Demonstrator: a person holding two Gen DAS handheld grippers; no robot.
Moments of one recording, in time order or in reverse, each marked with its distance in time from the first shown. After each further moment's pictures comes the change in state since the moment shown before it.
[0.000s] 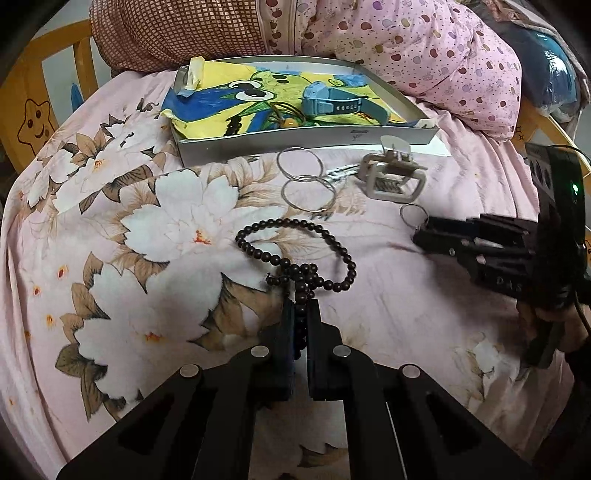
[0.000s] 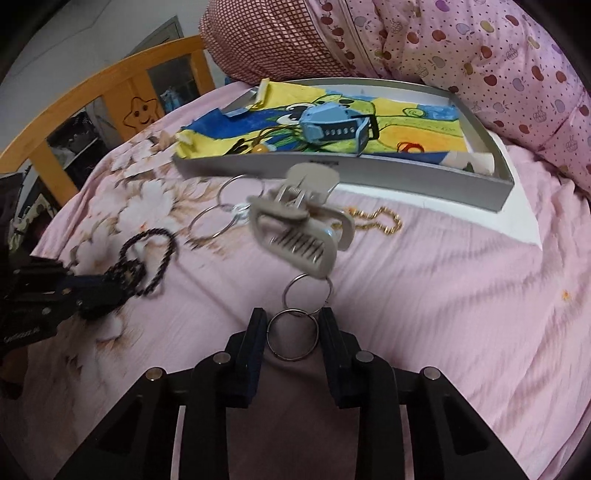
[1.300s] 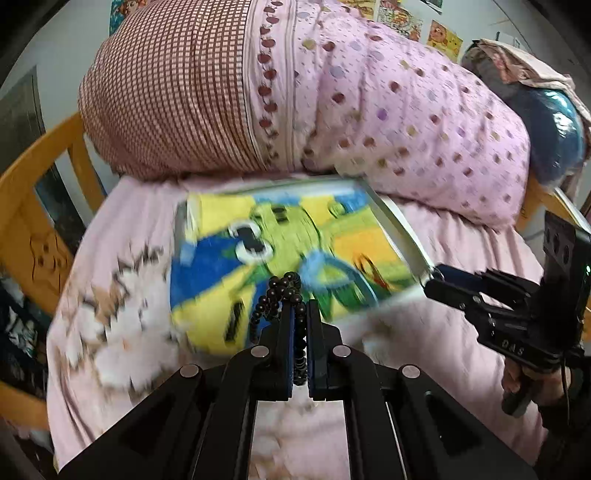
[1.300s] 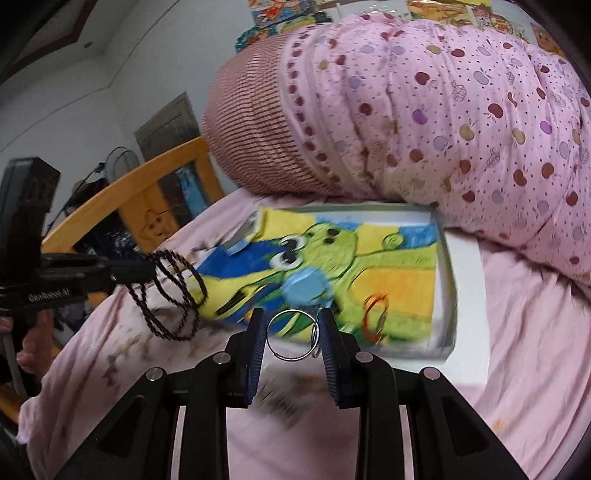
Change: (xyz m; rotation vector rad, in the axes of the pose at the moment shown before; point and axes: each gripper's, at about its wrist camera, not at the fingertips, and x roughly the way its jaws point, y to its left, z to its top) left arm -0.046 -0.010 0.162 -0.003 -0.203 0.047; right arm -0.064 -0.054 0.118 0.023 -0.277 0.036
